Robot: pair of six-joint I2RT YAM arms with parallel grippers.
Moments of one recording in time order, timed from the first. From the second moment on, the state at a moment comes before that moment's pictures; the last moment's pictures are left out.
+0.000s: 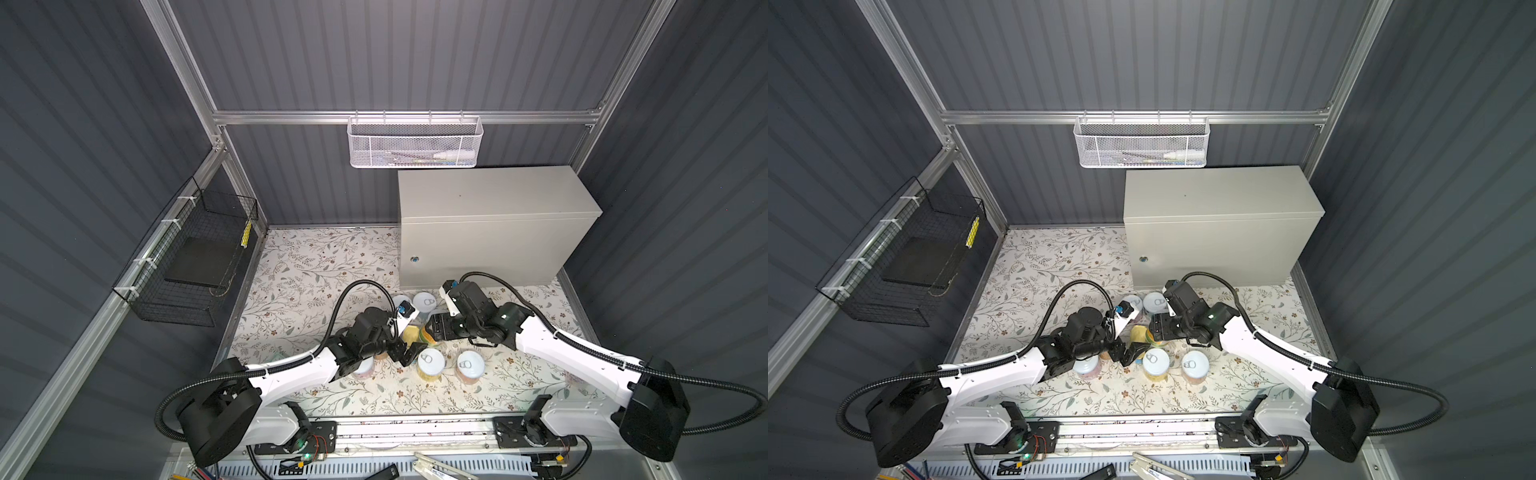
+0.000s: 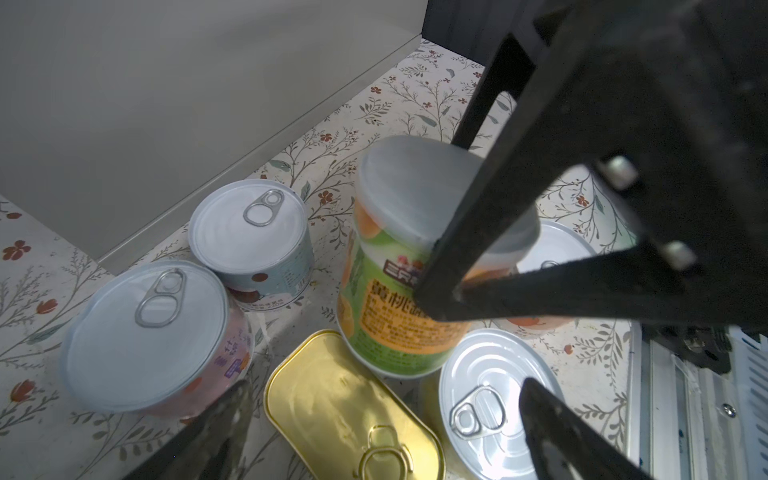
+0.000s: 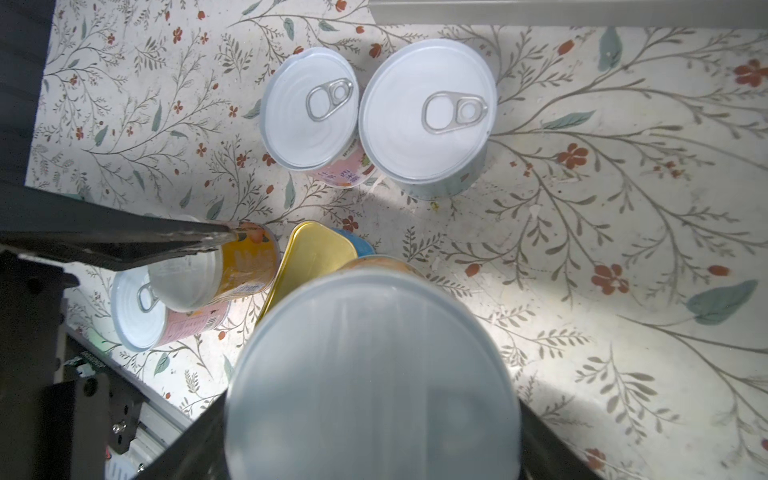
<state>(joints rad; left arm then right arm) -0.89 1.30 0.58 0.22 0.23 -0.03 0.75 1.26 0.90 -0.58 -0.08 0.54</state>
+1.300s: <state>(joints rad) -0.91 1.44 0.65 0.46 0.36 -0.04 0.70 1.10 0.80 -0.42 -0.31 0.64</state>
